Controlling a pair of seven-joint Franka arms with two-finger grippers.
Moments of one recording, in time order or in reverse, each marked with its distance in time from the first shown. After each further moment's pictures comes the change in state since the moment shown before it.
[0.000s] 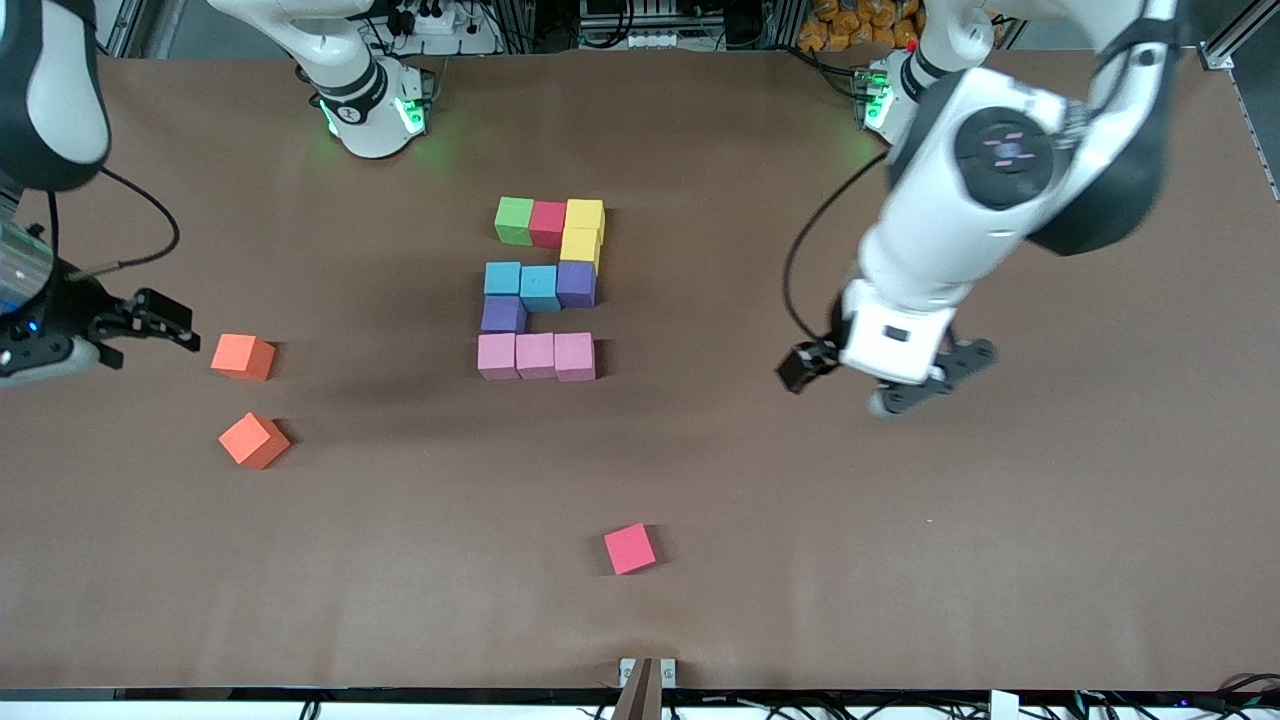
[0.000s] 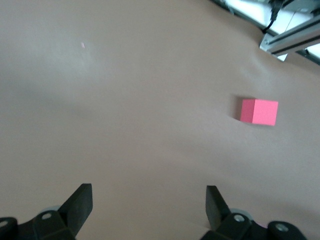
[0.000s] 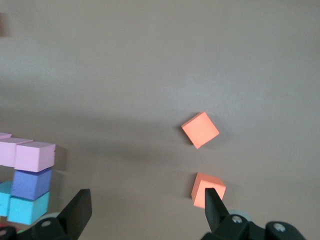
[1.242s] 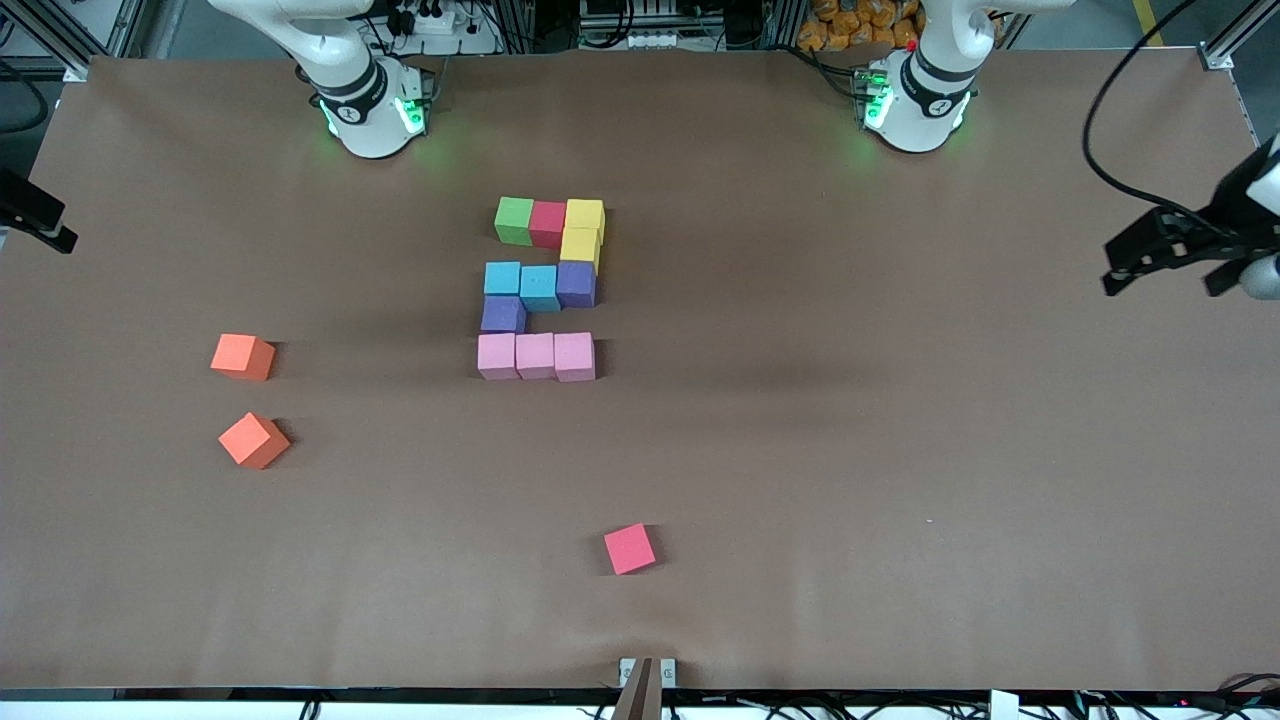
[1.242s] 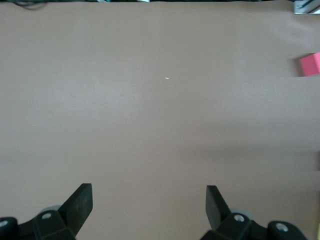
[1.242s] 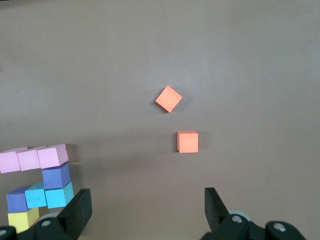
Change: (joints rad) left arm 0.145 -0.267 0.203 -0.044 -0.040 -0.264 0.741; right arm -0.017 -0.023 0.040 0.373 -0.122 -0.404 0.303
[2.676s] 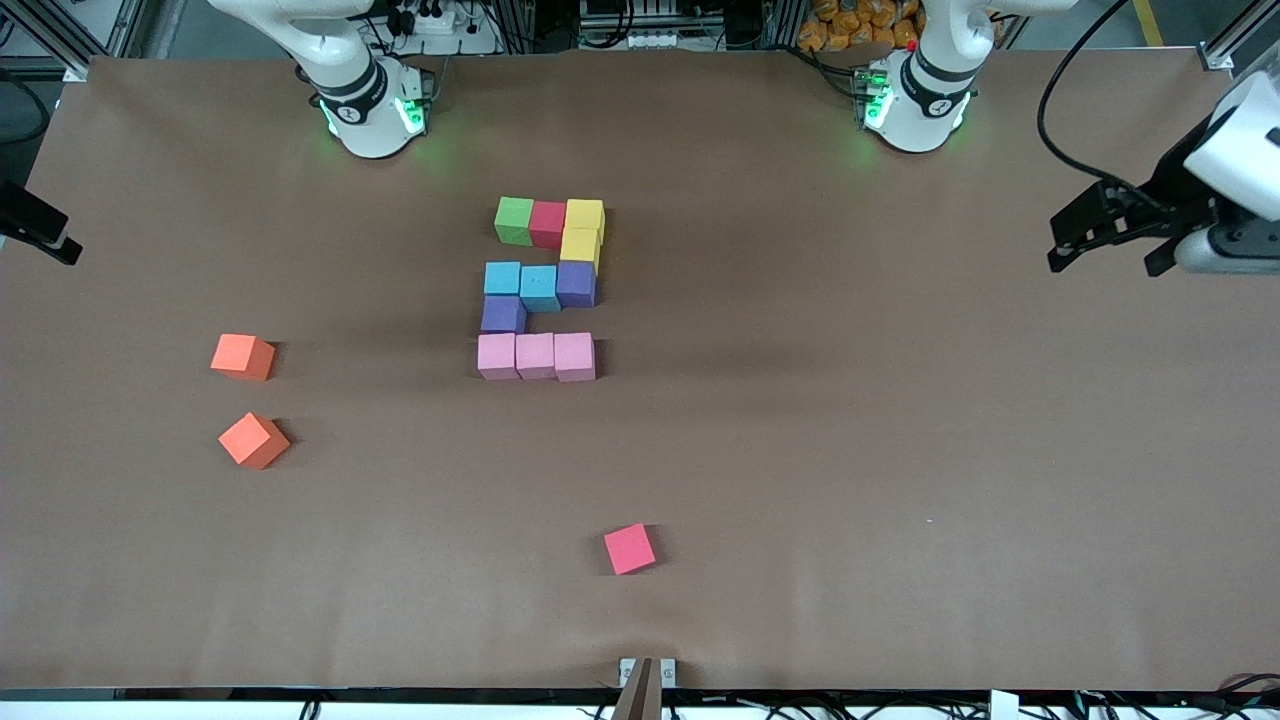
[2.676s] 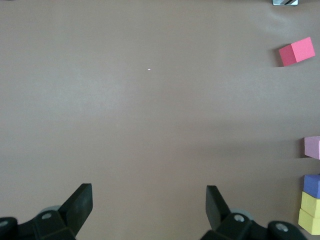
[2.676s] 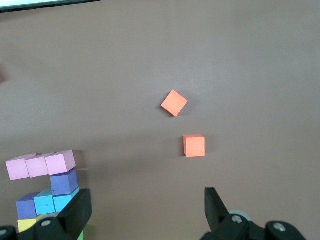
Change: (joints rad) left arm -0.054 -0.068 0.003 -0.052 -0.006 -0.021 -0.031; right arm 0.000 0.008 -0.001 0.000 0.025 0.024 0.017
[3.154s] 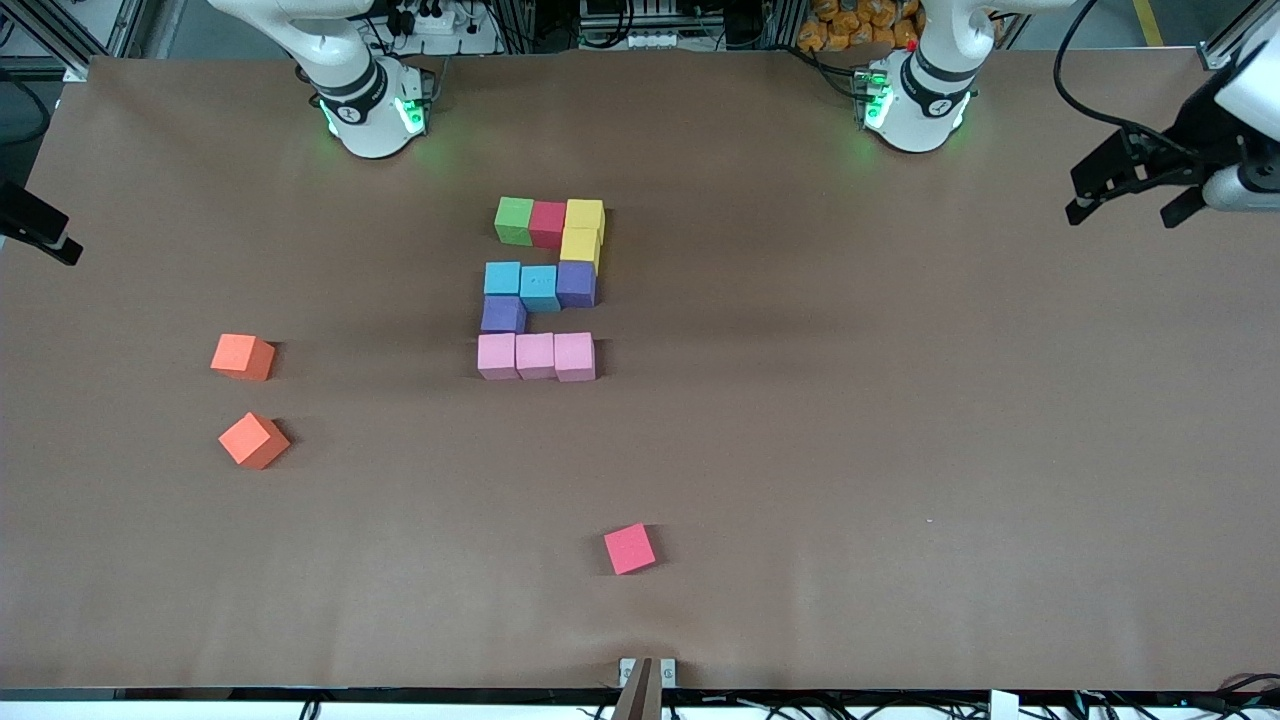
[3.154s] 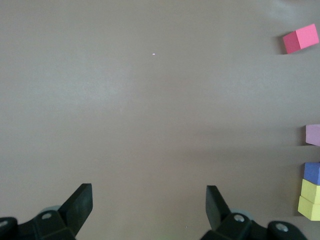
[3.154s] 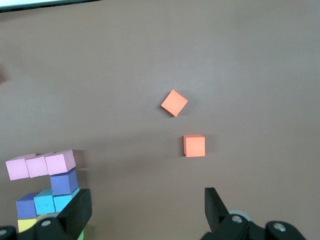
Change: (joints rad) left arm 0.086 -0.143 -0.082 -0.161 0.001 0.013 -0.002; right arm 0.000 0.001 0.000 0.000 0.000 0.000 0.000
